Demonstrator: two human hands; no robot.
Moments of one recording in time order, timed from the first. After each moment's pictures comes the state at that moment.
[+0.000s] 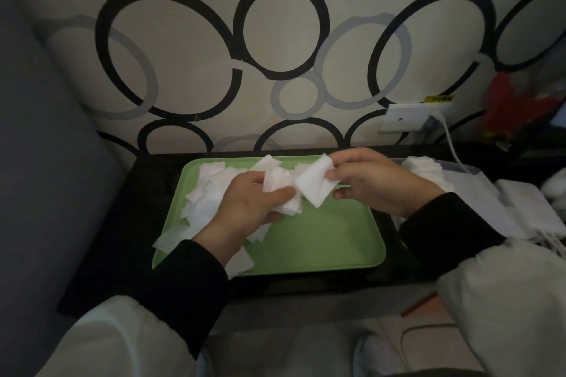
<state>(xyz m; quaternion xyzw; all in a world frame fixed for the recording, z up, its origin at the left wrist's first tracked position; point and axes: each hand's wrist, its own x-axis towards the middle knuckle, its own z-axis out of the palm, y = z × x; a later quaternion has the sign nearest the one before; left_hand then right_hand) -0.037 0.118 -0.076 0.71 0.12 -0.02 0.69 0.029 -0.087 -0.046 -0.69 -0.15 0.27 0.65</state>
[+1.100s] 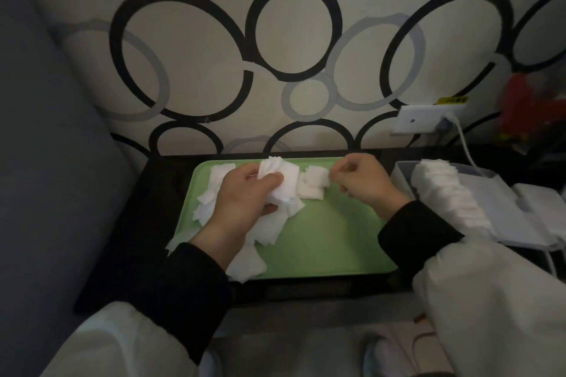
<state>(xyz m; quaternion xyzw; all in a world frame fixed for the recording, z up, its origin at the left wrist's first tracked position) -0.037 0.134 -0.068 0.68 0.17 0.05 0.71 0.061 -0.063 -0.093 -0.87 -0.03 0.05 0.49</state>
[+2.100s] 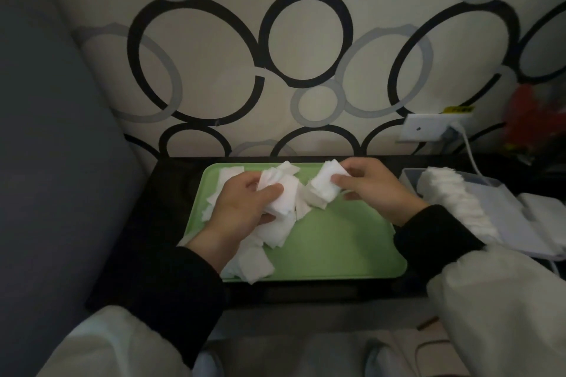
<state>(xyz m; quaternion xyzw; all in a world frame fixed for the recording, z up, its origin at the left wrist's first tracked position) -0.046 0.156 -0.073 0.70 0.15 0.02 0.70 0.045 -0.062 -0.075 -0.82 -0.12 0.12 0.55</state>
